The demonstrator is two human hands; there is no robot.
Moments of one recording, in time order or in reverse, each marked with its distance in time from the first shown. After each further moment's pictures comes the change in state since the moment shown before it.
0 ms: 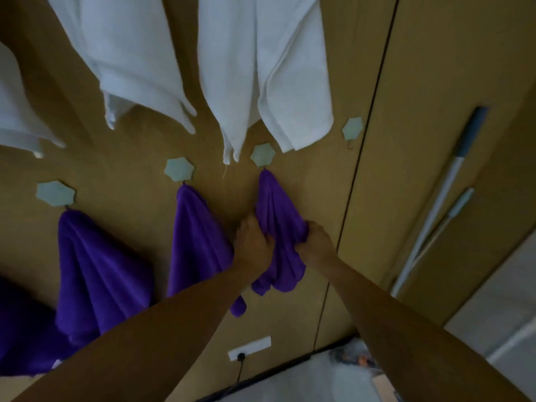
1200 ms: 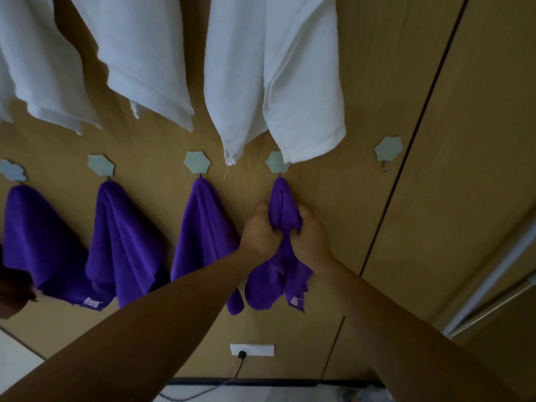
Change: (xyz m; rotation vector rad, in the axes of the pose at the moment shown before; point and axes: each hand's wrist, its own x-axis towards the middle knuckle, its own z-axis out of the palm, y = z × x) left_hand 0.022 0.033 -0.002 -0.125 0.171 -0.071; right_hand 0.044 -0.024 -0.004 0.255 -0.093 -0.522
